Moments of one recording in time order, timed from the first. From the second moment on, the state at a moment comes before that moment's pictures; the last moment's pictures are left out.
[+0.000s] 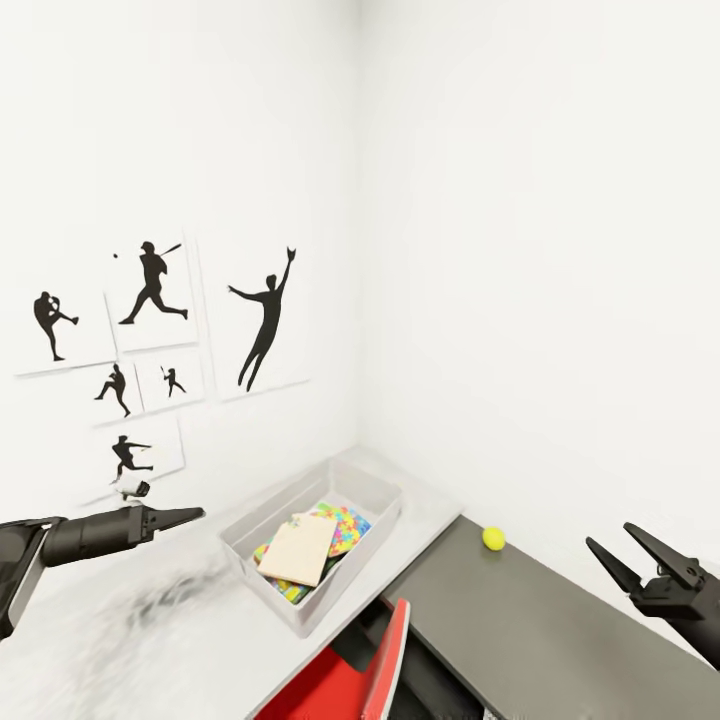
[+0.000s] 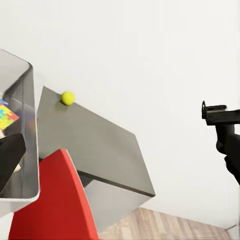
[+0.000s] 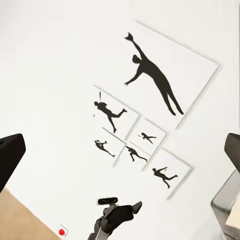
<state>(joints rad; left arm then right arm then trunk) -0.53 0.41 0.25 -1.02 0.09 0.85 -1.57 0.01 -0.28 -0.55 -1.48 -1.19 0.96 0.92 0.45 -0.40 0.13</state>
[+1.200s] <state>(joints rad) -0.53 0.41 0.25 -1.02 0.09 0.85 -1.57 0.01 -0.27 -0.54 -1.48 -1.19 0.96 0.92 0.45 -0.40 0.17</state>
